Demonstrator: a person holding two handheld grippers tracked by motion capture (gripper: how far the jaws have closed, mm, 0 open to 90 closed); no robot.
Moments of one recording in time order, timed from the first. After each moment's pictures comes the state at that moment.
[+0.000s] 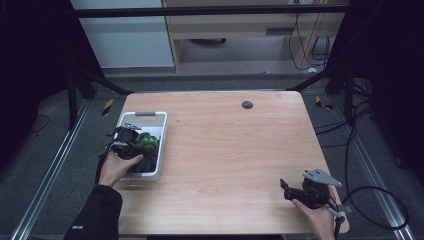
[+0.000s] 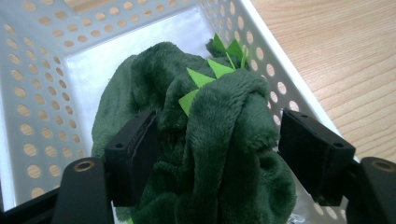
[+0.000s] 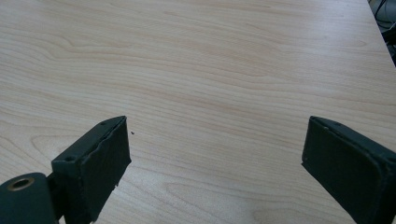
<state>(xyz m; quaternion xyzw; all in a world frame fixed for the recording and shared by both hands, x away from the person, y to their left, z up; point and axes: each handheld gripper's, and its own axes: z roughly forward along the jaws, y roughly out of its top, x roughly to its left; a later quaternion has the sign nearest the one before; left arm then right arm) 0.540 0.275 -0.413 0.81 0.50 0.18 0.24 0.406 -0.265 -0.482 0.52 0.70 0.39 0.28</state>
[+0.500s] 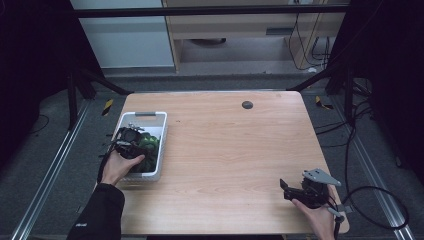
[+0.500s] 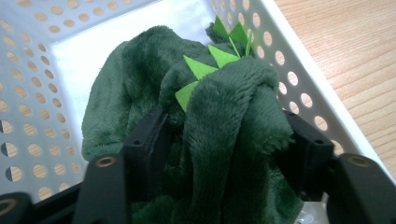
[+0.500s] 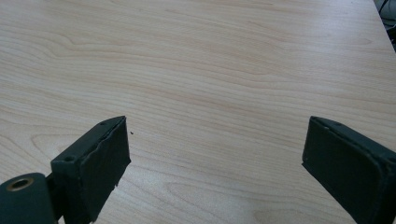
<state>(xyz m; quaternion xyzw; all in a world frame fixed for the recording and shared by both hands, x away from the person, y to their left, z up) 0.547 0.272 -0.422 0.82 0.51 0.17 0.22 0.407 -0.264 -0.483 0.53 0.70 0.39 0.28</state>
